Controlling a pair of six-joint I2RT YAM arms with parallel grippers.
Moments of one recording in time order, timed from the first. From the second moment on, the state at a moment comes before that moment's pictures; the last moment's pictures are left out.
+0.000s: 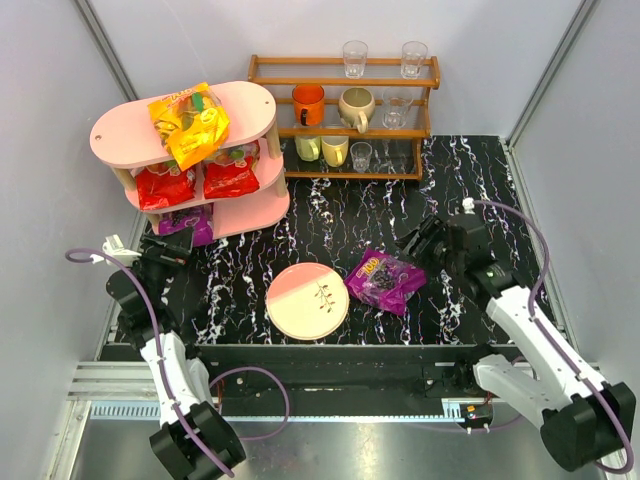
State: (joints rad) left arm 0.60 0.60 0.25 0.29 0.62 -0.91; right arm 0.35 0.89 0.71 -0.42 -0.11 1.00
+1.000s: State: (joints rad) left arm 0.59 0.60 0.23 0.32 0.66 -0.94; right arm 0.34 0.90 0.47 -0.35 -0.28 0.70
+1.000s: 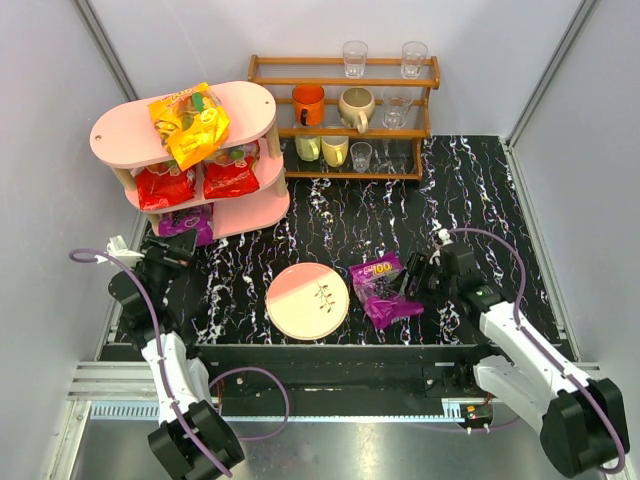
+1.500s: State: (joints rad) left arm 0.58 0.58 0.23 0.32 0.67 -0.94; right arm 0.34 0.78 0.49 -0.55 -0.14 0.82
